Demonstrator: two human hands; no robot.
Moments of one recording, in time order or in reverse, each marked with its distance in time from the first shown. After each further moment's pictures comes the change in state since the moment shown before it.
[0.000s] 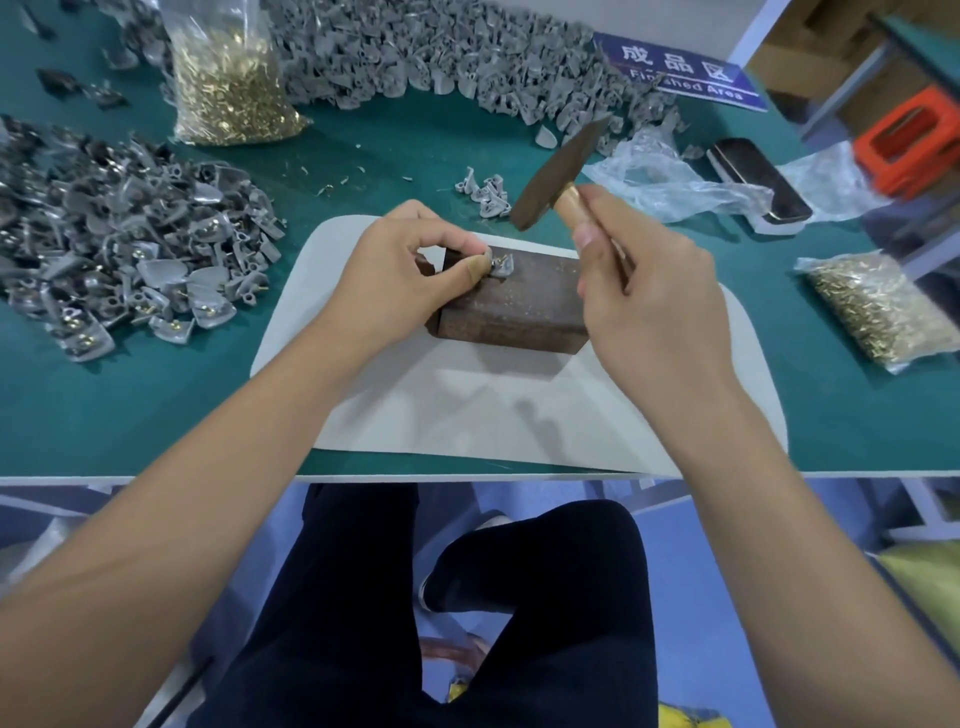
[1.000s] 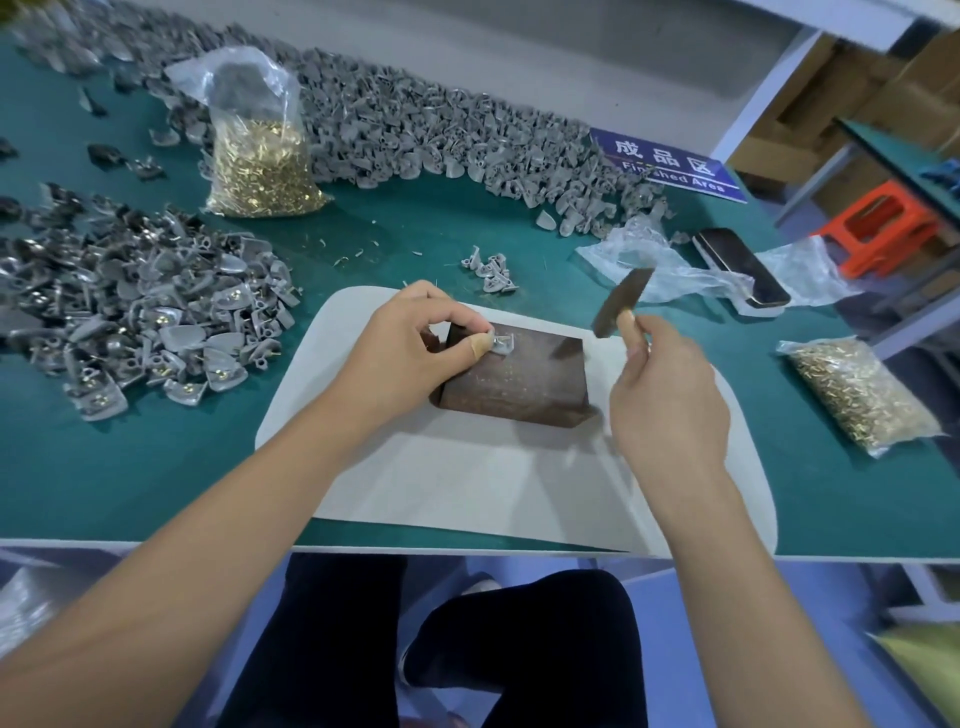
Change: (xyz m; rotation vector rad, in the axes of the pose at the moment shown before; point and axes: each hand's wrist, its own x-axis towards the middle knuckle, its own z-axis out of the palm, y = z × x) left_hand 0.000 0.000 0.000 -0.015 -0.005 -0.024; right_hand 0.011 0.042 0.014 -0.238 0.020 0.345
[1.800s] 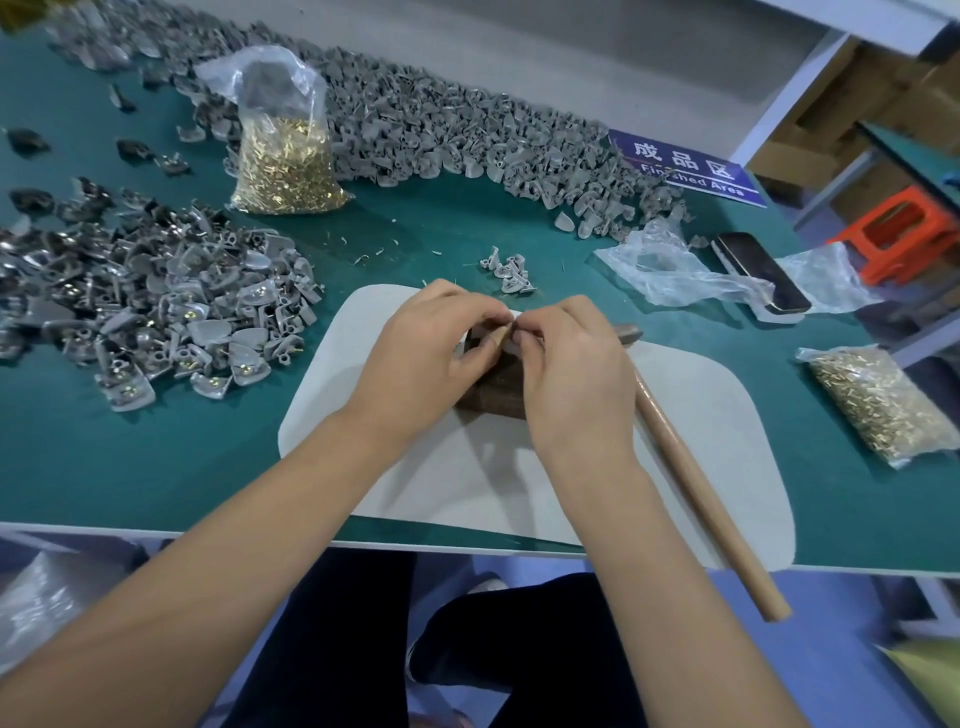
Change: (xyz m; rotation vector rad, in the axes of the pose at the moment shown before) left_hand -0.011 0.017 0.001 0.315 0.159 0.320; right_hand -0.021 -0.073 0.025 0.102 -0.010 -0.392
